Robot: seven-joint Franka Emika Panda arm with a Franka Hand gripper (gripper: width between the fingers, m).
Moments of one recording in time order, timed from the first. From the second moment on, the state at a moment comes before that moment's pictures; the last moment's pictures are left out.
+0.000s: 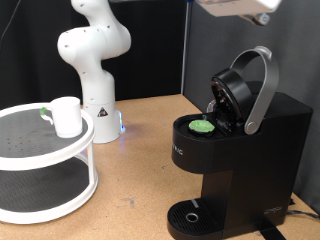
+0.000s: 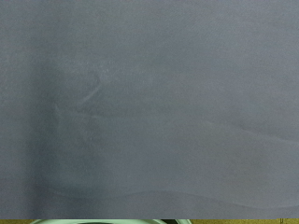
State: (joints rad) arm 0.44 -0.21 -0.25 -2.10 1.00 2.07 -1.09
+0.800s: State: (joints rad) arm 0.49 -0.08 -0.12 -2.05 0.99 2.21 -1.00
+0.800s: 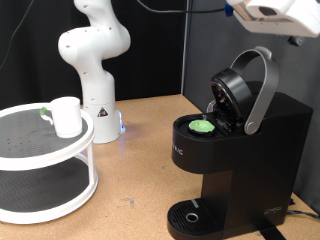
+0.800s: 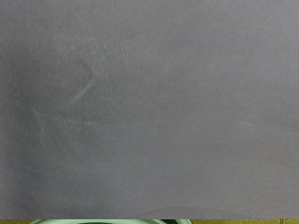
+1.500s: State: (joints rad) arm 0.46 -0.12 -0.14 -2.11 0.95 2.19 -1.06
